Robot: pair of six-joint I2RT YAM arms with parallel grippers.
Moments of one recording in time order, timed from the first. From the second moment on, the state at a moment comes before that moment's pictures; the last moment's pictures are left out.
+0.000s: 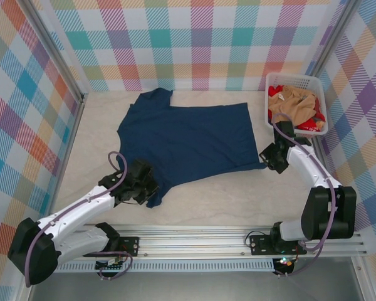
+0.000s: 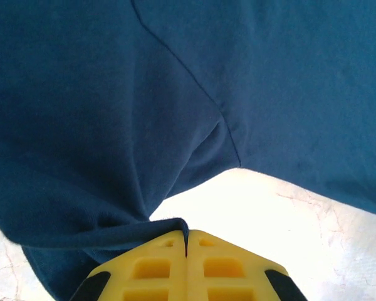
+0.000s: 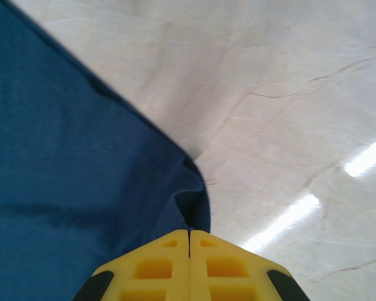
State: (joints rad) left arm -0.65 1.04 0.63 -0.63 0.01 -1.29; right arm 0.03 1.38 0.96 -0.84 0.01 0.88
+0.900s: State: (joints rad) left arm -0.57 0.94 0.95 -0.93 -0.07 -1.34; right arm 0.05 1.18 0.89 -1.04 0.16 0.92
